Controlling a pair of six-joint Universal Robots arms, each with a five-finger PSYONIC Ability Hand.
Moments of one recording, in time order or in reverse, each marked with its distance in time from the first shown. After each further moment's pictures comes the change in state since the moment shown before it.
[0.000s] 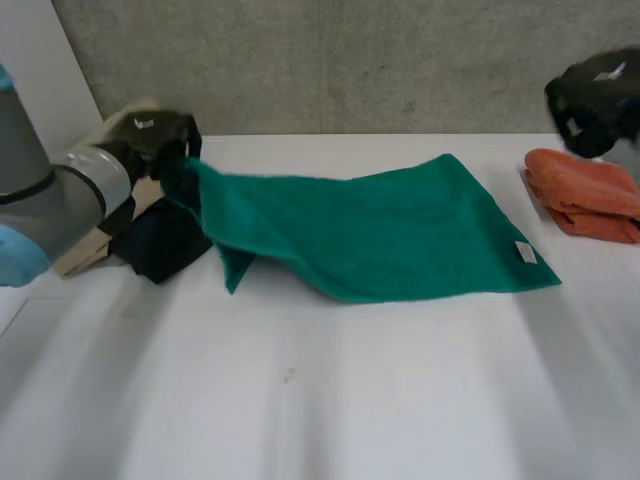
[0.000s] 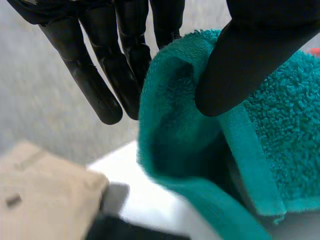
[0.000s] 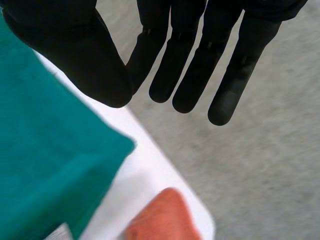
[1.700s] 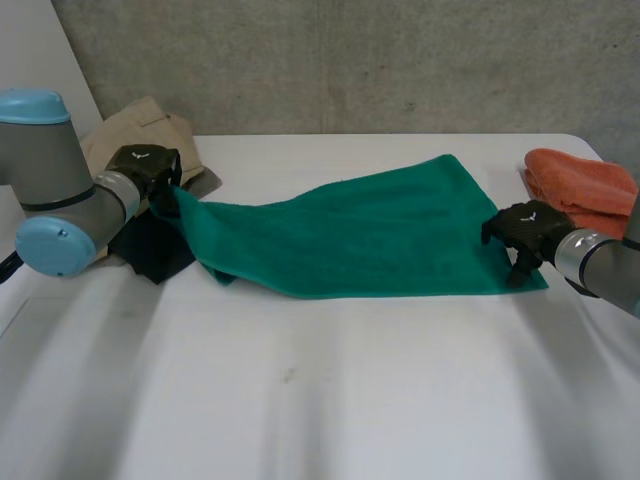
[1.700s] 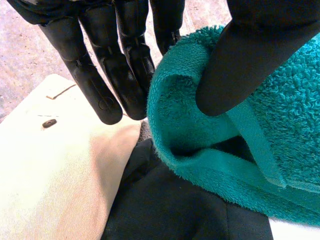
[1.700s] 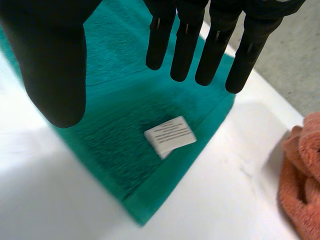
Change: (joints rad) left arm 0.022 -0.288 0.270 -0.057 -0.160 0.099; right arm -0.055 0.409 0.090 -0.167 -0.129 -0.064; left_hand 0.000 0.004 0.000 0.000 0.000; right_hand -0.594 -0.623 -0.634 -0.642 -0.625
